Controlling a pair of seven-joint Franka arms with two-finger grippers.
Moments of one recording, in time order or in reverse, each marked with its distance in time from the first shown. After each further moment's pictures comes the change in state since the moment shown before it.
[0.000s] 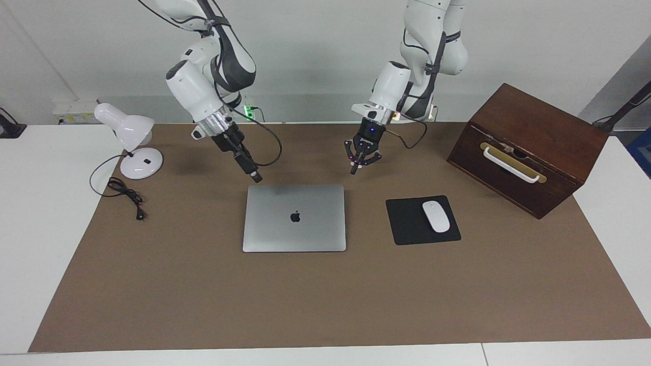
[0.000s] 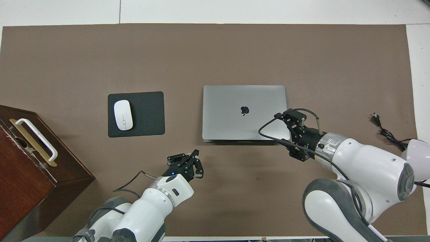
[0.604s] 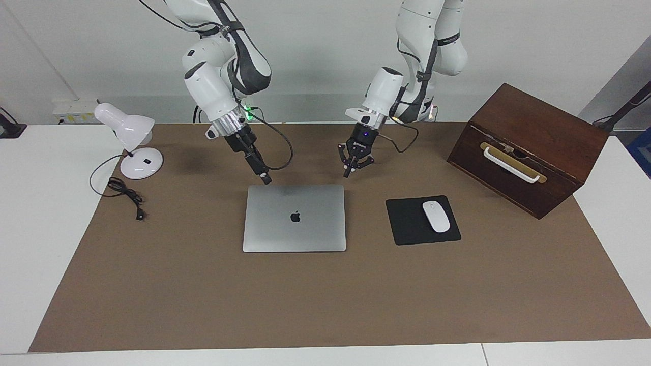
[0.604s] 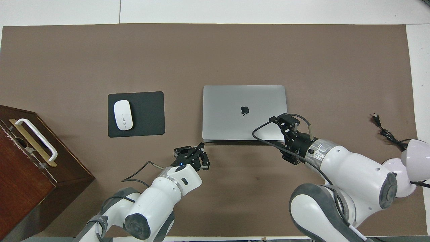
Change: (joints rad) left arm -0.001 0.138 0.014 0.115 -0.006 0.010 0.076; right arm 0.064 0.025 0.000 -0.040 0.078 0.120 0.000
